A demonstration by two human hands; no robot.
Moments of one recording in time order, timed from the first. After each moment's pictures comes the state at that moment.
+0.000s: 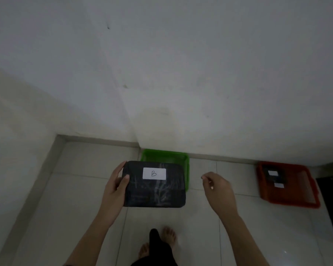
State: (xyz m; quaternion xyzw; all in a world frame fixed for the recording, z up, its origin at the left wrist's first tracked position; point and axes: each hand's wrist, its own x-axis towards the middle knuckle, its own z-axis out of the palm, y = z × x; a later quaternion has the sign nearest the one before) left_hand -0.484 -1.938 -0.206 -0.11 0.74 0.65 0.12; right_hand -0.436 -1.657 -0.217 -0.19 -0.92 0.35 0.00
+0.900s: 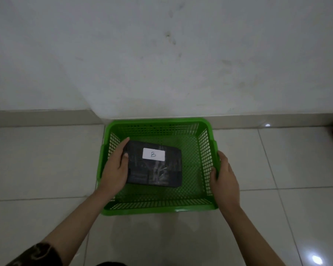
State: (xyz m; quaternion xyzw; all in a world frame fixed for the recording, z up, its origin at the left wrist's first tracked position) left_hand -0.655 -1.907 -0.761 0.10 0.85 0.50 0.12; right_hand -0.526 -1.644 -0.773 -0.30 -0.90 0.32 0.07
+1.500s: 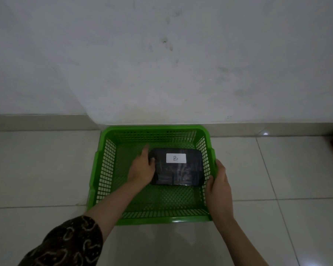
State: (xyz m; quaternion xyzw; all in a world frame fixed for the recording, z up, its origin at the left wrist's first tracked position) left_hand -0.671 -1.825 -0.796 0.06 0.92 0.33 0.20; right_hand -0.529 -1.653 -0.778 -0.31 -0.86 0.39 0.10
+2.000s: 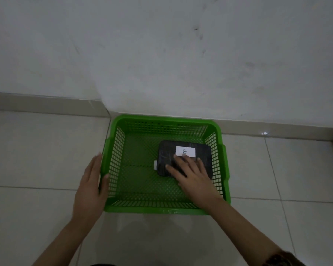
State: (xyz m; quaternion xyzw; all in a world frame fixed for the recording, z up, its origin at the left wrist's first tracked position) left_hand -0.605 -1.978 -0.783 0.07 0.93 0.35 0.00; right_hand -0.562 -1.688 -0.785 0.14 -0.99 0.02 -0.05
